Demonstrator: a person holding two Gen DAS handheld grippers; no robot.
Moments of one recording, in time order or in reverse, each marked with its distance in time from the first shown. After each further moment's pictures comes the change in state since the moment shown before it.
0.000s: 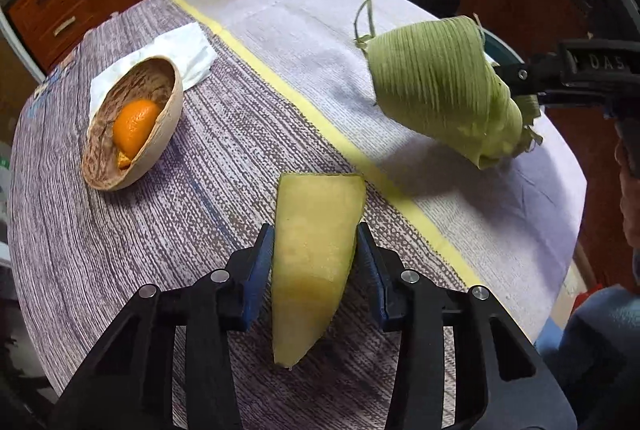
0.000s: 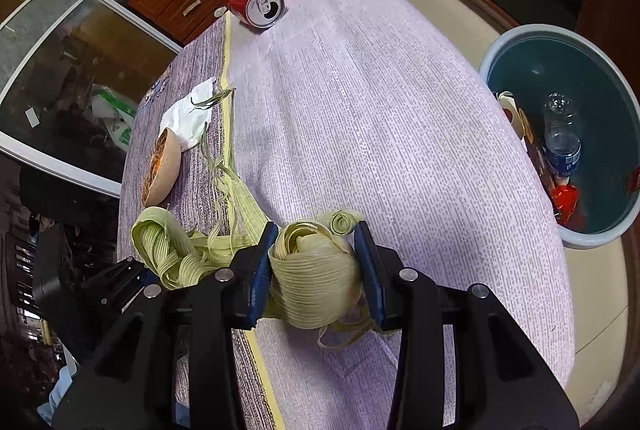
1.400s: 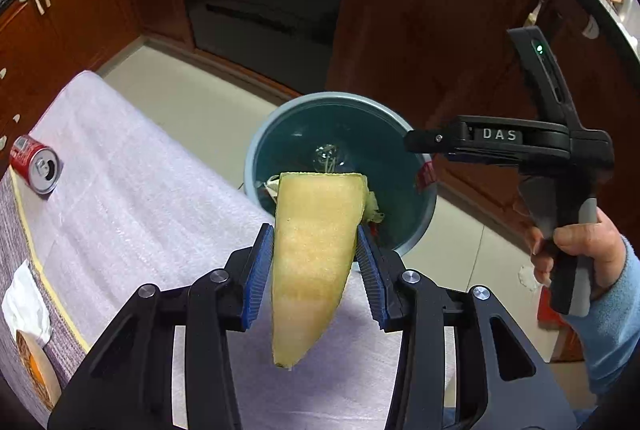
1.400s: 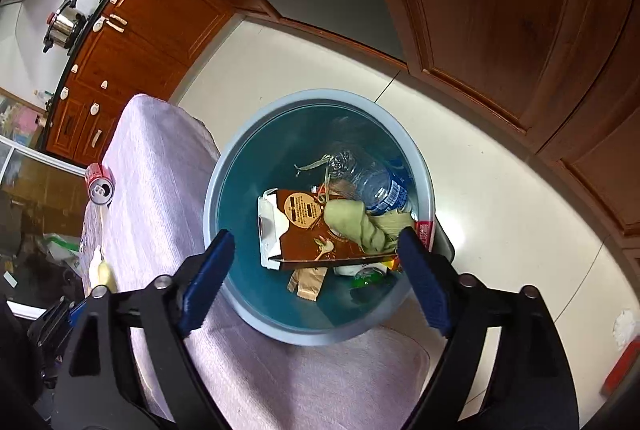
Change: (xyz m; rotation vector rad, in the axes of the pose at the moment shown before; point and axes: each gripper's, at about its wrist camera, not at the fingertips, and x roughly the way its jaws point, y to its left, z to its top) left arm 0.030 -0.206 0.170 0.262 -0.043 -0.199; right arm -0.094 -0.234 0.045 0.397 -0.185 -0.168
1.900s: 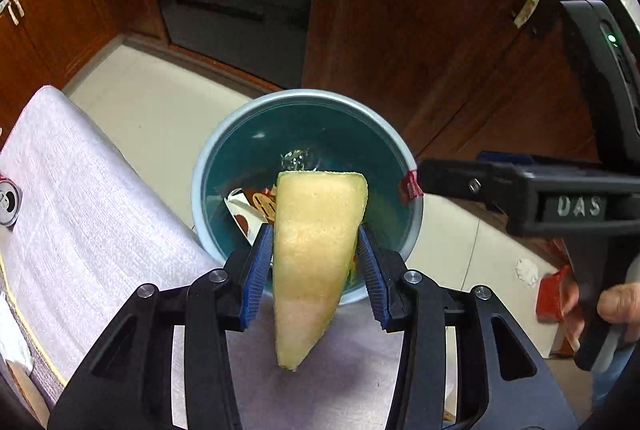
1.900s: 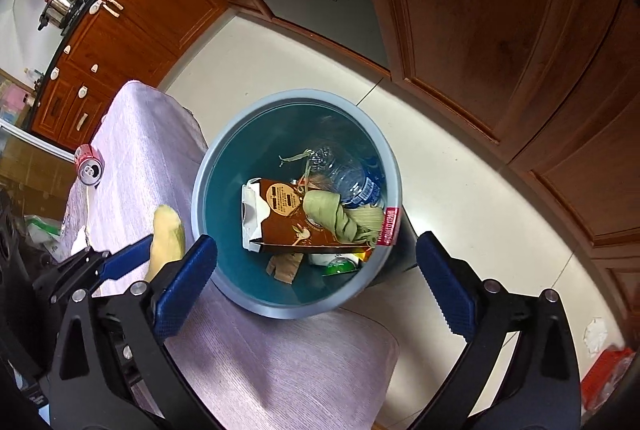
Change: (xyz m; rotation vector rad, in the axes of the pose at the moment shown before) left arm 0.048 -0.030 0.028 0.031 0.040 -0.021; right arm -0.026 0.003 -0.007 -0.066 -0.005 -0.091
